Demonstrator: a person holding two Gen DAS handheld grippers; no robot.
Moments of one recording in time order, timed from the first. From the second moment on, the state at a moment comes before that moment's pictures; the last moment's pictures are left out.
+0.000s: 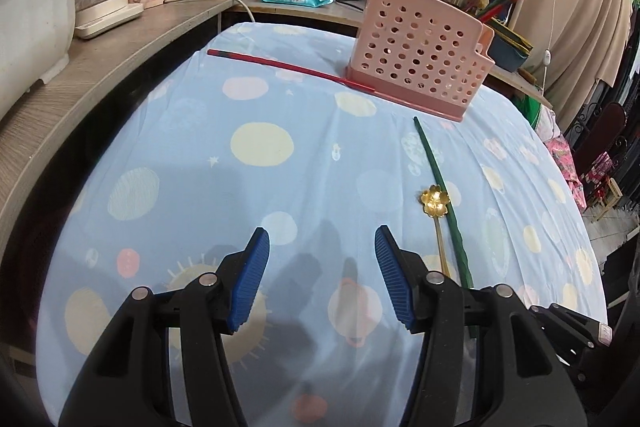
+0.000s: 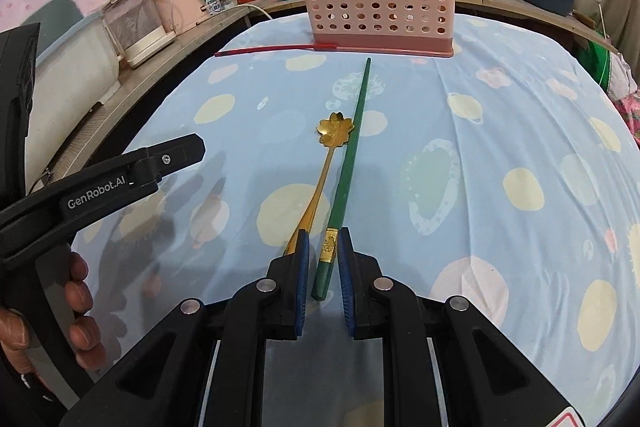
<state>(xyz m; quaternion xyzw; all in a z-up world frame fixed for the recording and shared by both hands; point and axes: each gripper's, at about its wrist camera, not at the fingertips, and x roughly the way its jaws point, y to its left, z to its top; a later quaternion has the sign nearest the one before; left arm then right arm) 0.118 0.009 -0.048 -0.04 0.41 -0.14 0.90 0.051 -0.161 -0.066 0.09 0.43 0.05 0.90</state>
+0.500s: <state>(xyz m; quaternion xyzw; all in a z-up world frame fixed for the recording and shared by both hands) 0.118 0.001 -0.053 -0.03 0.41 -0.14 0.90 0.061 -0.166 -0.073 0.08 0.43 0.03 0.90</state>
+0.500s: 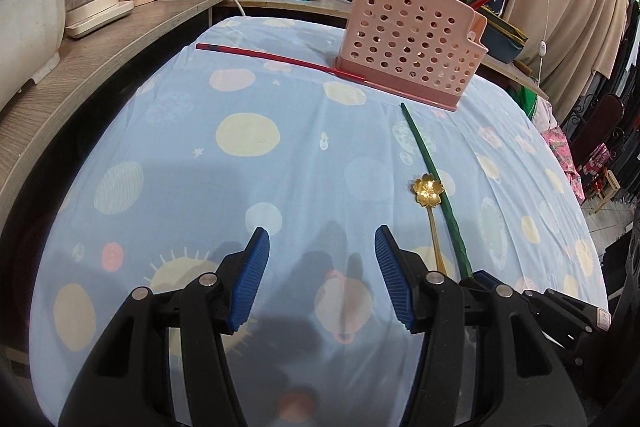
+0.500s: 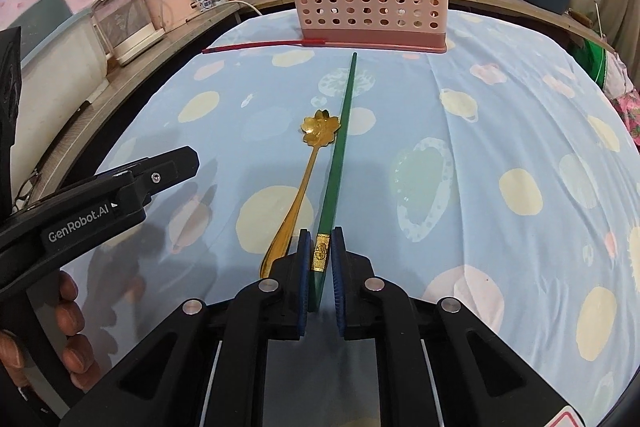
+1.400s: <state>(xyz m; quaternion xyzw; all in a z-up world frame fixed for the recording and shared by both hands) 0.178 0.039 -0.041 -0.06 0.39 -0.09 0.91 0.062 -0.196 -0.059 0.12 0.41 0.00 0.91</state>
